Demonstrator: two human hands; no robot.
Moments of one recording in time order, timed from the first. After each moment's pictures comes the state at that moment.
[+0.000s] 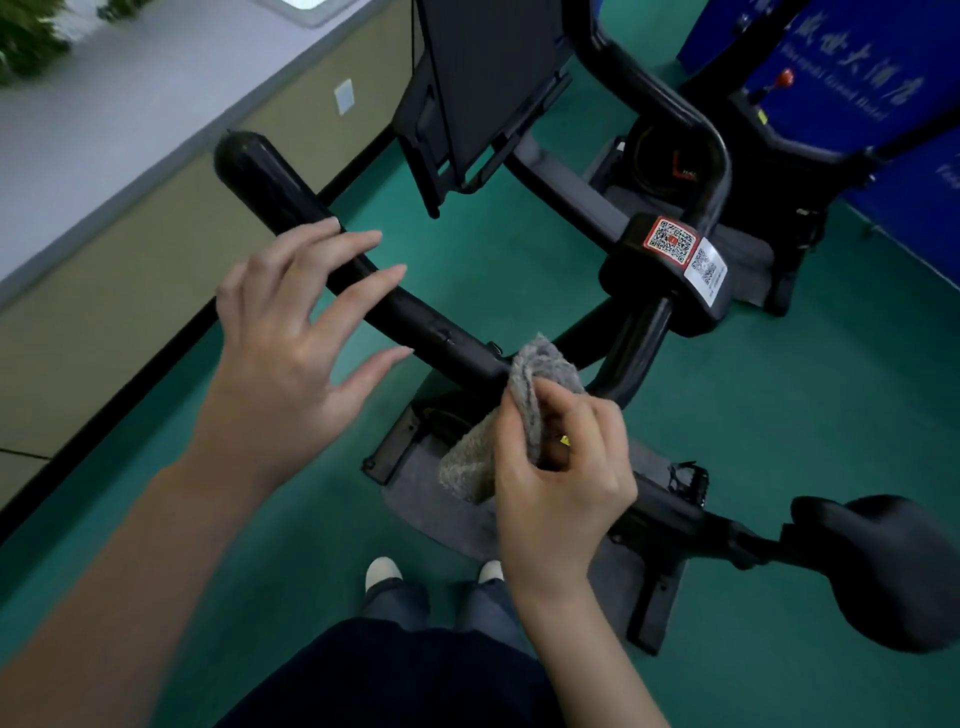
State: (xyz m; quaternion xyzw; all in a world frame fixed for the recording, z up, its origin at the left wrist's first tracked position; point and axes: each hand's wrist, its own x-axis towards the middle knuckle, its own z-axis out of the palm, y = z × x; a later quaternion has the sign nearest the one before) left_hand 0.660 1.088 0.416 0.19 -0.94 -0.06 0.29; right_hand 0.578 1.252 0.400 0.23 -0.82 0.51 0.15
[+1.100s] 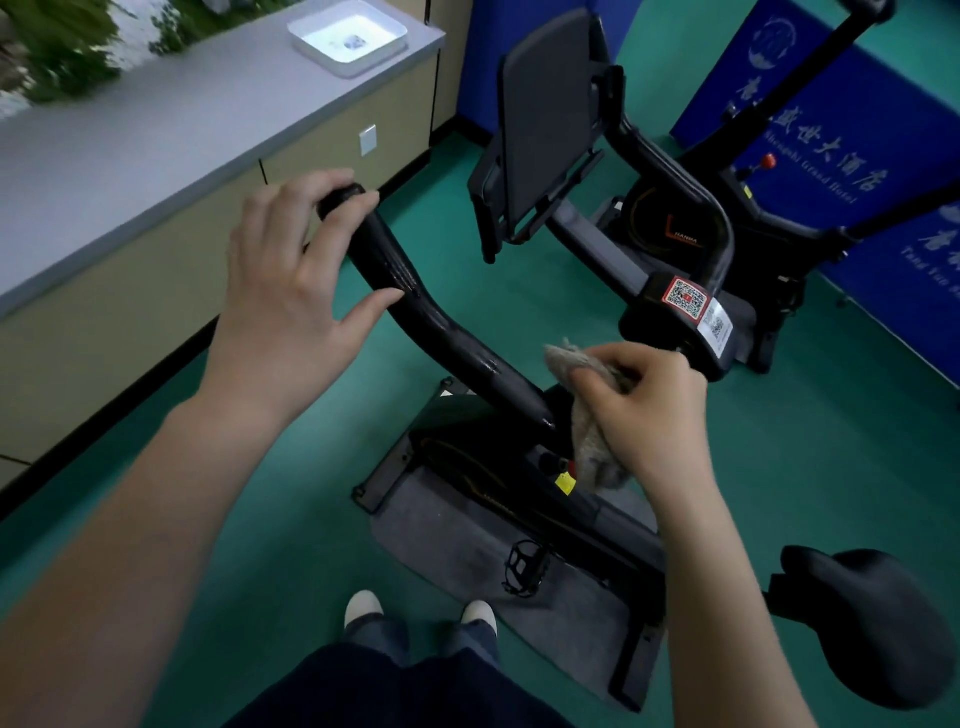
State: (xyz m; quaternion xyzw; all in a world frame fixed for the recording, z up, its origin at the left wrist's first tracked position) left_hand 0.664 1.035 0.431 0.25 -0.90 -0.07 0.34; right_hand 0.505 1.235 0.449 0.28 -0.89 0.36 -0.09
